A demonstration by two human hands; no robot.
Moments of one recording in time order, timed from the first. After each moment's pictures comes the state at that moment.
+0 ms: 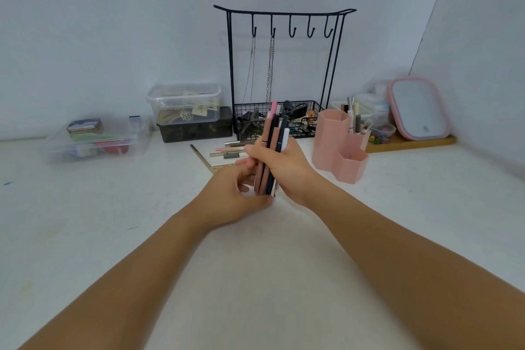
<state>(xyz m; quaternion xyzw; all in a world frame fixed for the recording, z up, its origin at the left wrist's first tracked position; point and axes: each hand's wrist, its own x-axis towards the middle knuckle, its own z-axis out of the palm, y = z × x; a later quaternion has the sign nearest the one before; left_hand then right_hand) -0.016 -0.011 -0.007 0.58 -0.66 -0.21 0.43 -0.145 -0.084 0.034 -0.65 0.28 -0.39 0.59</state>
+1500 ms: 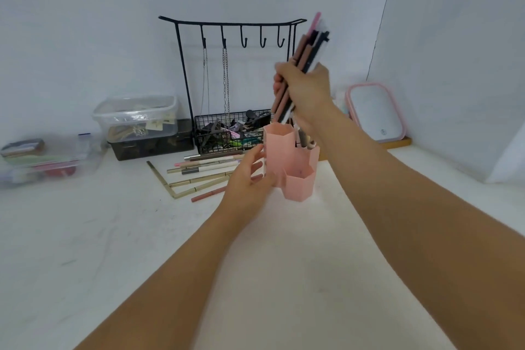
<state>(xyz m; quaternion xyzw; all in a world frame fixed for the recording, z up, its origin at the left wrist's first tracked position) -0.110 -0.091 -0.012 0.55 -0.55 -0.29 0.55 -0.213 -0.166 0.140 -0.53 0.28 -0.62 0.51</state>
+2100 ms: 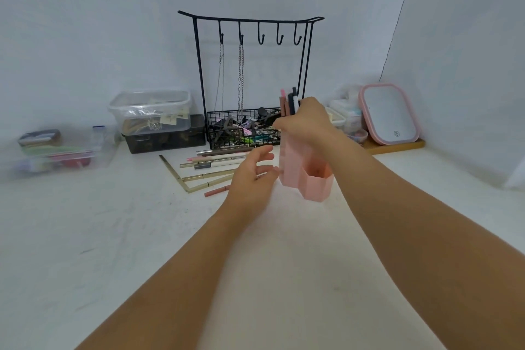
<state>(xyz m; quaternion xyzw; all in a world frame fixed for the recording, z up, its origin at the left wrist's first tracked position) -0.099 -0.080 -0.007 0.56 -0.52 -0.29 0.57 -0.202 -0.169 0.100 -0.73 0.53 -0.36 0.25</state>
